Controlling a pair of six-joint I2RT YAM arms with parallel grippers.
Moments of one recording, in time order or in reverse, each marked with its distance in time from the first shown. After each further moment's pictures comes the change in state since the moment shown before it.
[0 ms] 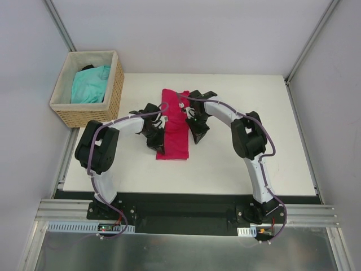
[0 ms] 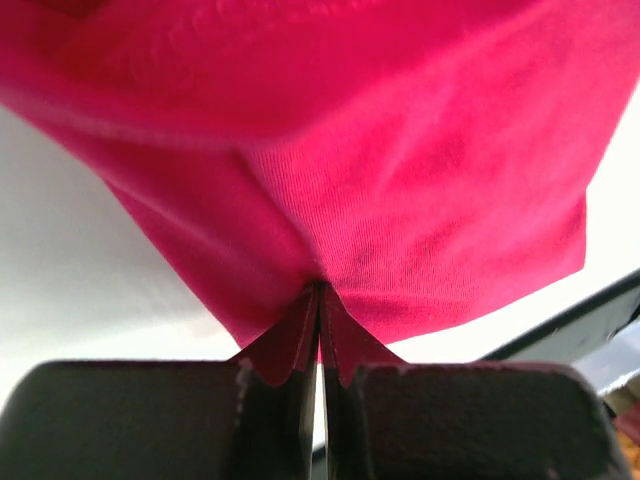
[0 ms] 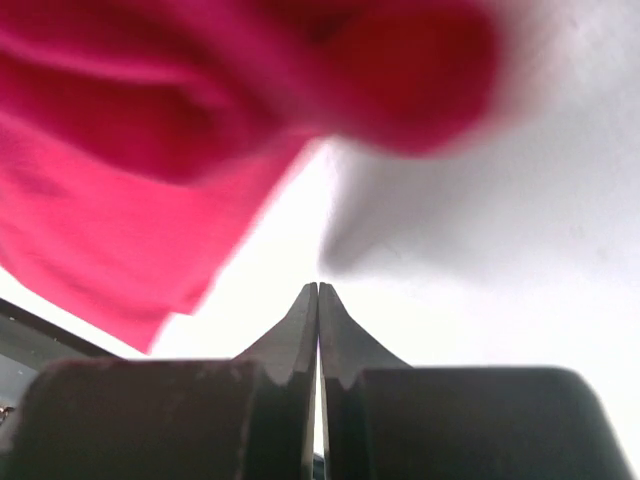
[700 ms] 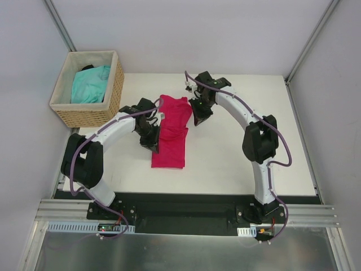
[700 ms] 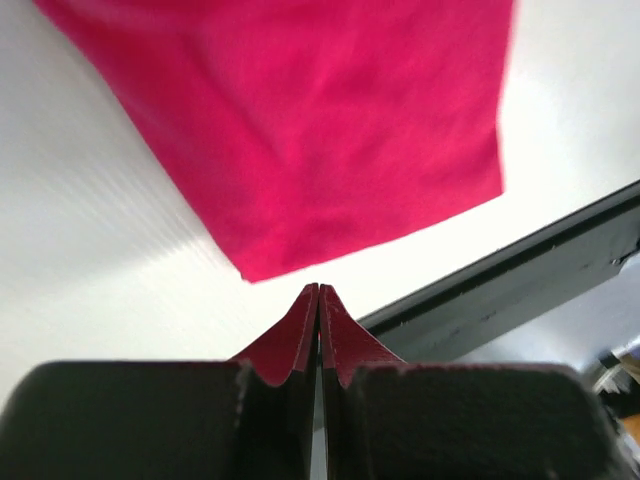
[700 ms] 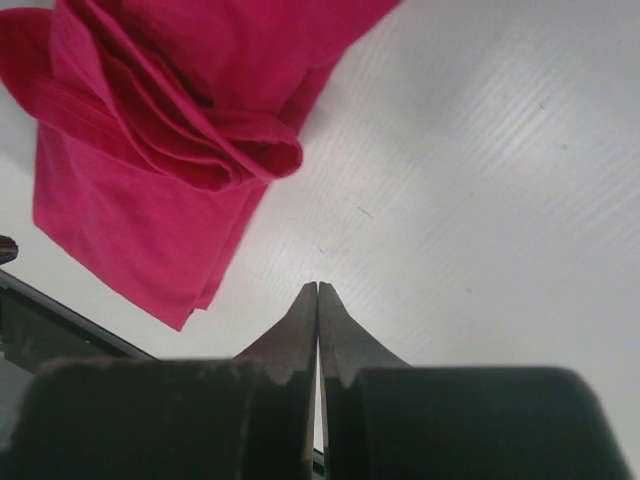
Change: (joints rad) left arm 0.000 -0.216 -0.014 -0.276 -0.016 0.057; right arm -0.043 -0.153 0.125 -0.025 0.056 0.079
